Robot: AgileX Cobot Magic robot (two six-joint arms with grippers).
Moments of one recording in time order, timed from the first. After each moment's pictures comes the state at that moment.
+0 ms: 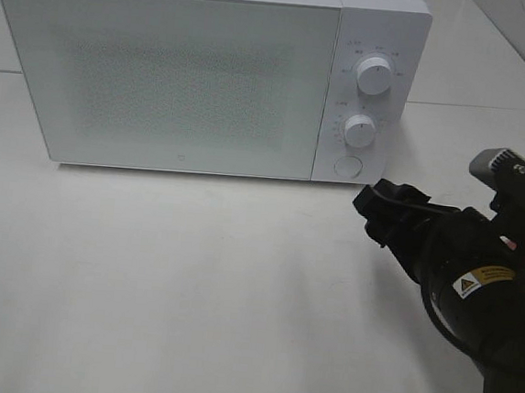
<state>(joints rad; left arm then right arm) 0.06 -0.01 -0.50 -0.15 1.05 0.12 0.87 1.71 -0.29 0.87 -1.21 0.38</state>
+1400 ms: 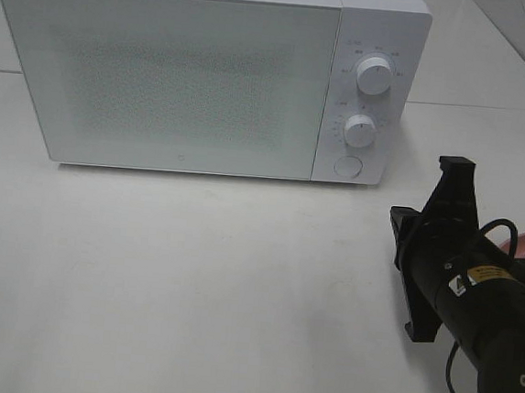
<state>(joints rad) 0.06 -0.01 -0.50 -0.15 1.05 0.12 0.85 1.73 -0.31 0.88 -1.14 1.37</state>
